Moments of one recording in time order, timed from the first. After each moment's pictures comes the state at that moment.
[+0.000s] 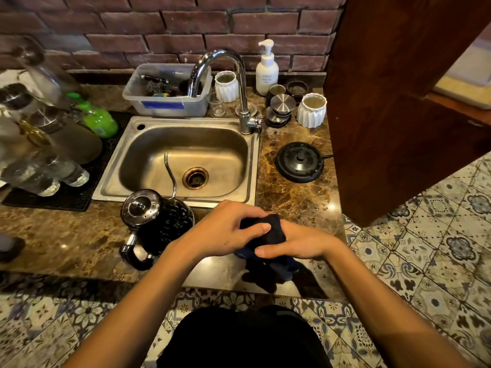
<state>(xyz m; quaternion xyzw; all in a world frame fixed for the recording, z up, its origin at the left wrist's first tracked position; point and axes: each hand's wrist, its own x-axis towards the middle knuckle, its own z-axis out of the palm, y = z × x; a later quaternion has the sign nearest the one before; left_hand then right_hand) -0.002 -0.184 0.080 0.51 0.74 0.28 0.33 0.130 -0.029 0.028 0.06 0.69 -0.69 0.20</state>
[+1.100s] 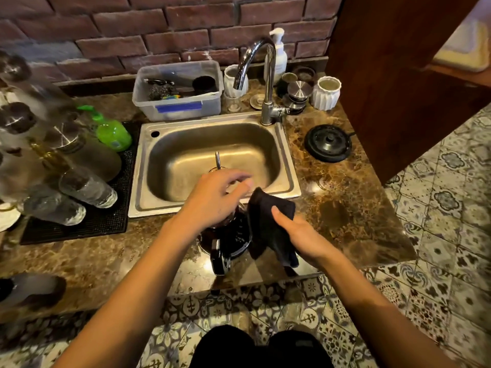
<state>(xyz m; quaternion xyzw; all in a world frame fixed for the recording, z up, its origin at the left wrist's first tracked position) -0.171 -0.293 0.073 0.53 0.77 0.28 0.21 0.025 -0.209 0.024 0.36 0.56 -0.74 -0.04</state>
